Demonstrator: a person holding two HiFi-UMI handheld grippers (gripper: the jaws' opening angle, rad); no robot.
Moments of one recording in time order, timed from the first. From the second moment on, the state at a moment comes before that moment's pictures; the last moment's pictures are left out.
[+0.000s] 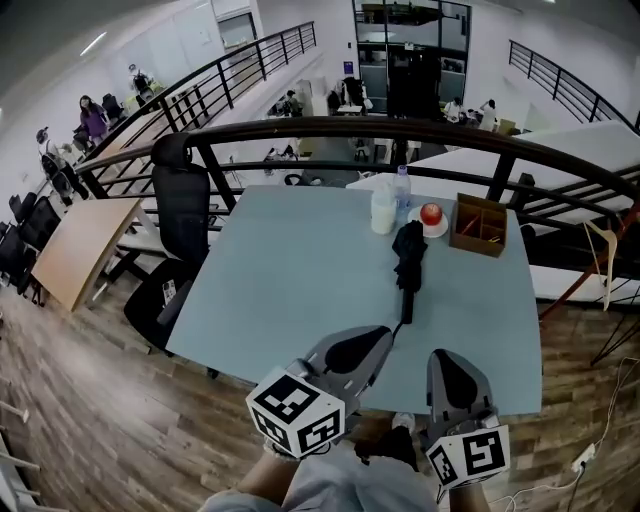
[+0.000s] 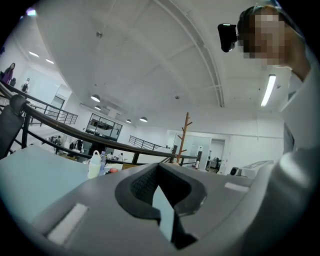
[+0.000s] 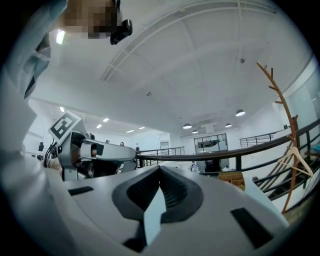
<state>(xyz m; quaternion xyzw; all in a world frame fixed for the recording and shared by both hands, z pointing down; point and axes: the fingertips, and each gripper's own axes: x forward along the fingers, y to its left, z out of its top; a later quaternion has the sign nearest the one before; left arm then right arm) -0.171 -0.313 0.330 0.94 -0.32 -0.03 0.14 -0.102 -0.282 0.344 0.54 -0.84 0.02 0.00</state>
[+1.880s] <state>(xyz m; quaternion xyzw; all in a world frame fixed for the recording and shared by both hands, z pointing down) -0.135 -0.256 0.291 0.95 -0.31 -0.04 0.09 -0.071 -0.231 0.286 0.56 -0.83 -0.04 -0.02</state>
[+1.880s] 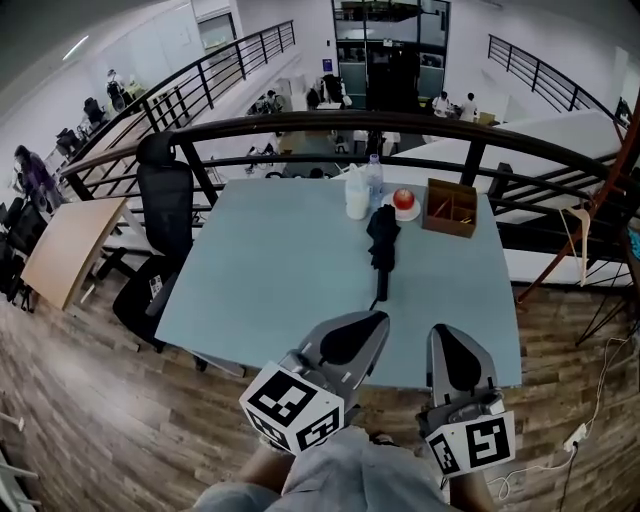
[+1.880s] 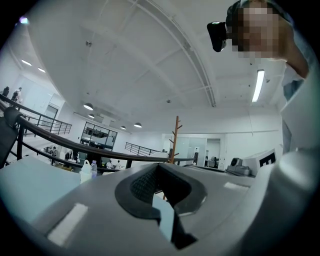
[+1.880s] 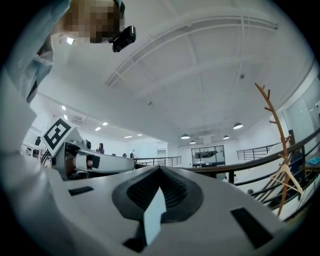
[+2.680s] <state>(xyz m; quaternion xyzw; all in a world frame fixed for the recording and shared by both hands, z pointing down) -0.123 -0.254 0.298 0.94 -0.31 -0.04 0.10 -0.059 -0.228 0.294 0.56 -0.83 -0.03 -0.02</state>
